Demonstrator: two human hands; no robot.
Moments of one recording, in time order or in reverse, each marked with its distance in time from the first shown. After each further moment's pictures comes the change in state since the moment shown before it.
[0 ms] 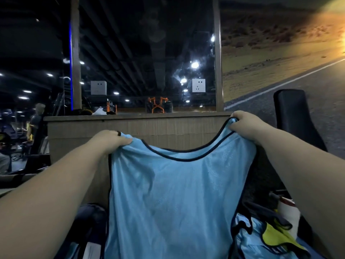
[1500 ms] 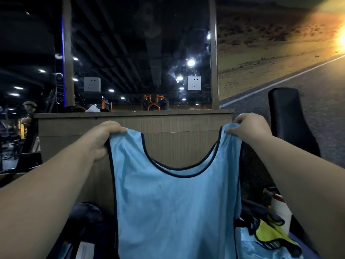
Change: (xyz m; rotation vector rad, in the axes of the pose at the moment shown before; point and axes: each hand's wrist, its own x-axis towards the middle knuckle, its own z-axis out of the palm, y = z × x) left_hand 0.018 -0.006 0.007 -0.663 -0.131 0.041; right_hand 0.002 0.027 0.002 -0.195 0.186 0.074
